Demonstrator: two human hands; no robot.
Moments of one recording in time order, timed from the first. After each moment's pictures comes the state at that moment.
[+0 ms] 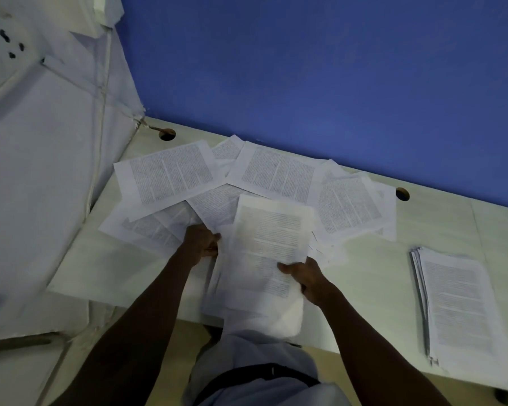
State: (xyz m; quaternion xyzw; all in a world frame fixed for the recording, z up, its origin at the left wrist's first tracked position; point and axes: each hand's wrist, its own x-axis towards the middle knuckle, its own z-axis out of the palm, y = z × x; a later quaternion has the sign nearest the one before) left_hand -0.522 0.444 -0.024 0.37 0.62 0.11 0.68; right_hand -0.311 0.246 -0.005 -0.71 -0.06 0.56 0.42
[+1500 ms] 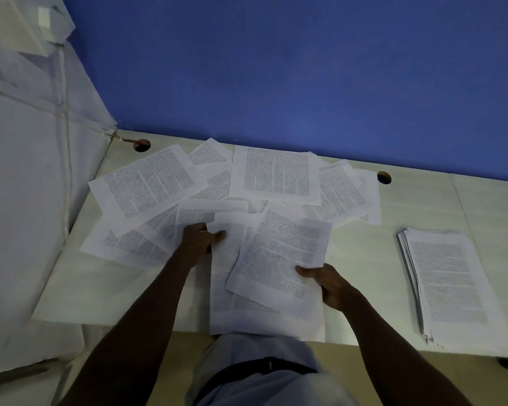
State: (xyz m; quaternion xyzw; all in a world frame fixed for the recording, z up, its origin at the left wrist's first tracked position) left_hand -0.491 0.439 -0.023 0.39 0.54 0.14 0.73; right_hand -0.255 0.183 -0.008 -0.63 -0.04 0.62 0.46
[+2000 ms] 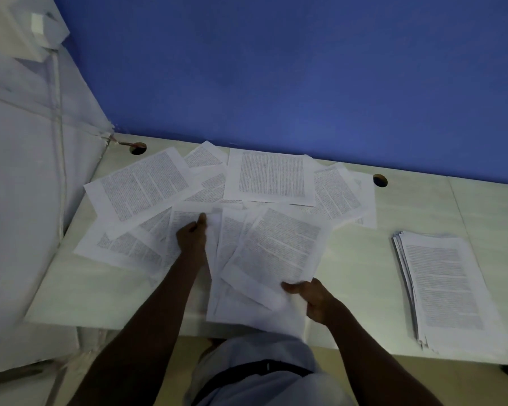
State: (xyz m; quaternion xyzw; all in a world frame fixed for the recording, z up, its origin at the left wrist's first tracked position) left_hand -0.459 0.423 -0.023 0.38 0.67 0.29 0.57; right_hand -0.276 0.175 -0.018 -0.64 0.01 0.62 0.45
